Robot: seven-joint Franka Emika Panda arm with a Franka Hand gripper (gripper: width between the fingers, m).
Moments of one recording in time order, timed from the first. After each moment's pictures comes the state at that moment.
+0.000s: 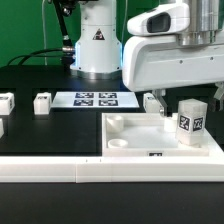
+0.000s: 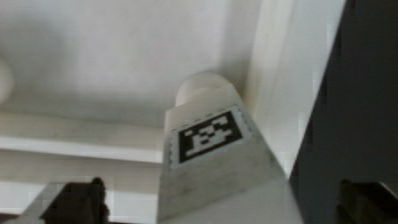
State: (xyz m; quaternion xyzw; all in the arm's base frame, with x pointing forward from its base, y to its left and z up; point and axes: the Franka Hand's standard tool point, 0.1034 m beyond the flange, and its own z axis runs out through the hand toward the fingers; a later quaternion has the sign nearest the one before) arm 0.609 0.116 0.080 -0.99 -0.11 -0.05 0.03
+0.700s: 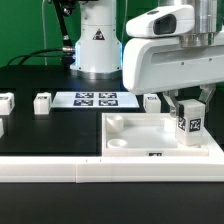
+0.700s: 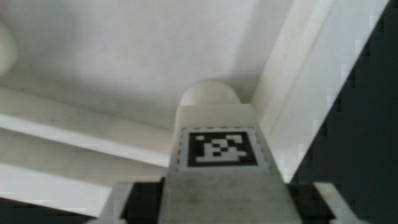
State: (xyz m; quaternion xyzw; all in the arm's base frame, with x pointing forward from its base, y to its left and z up) arm 0.607 0.115 0.077 -0.99 -0.14 -0.05 0.03
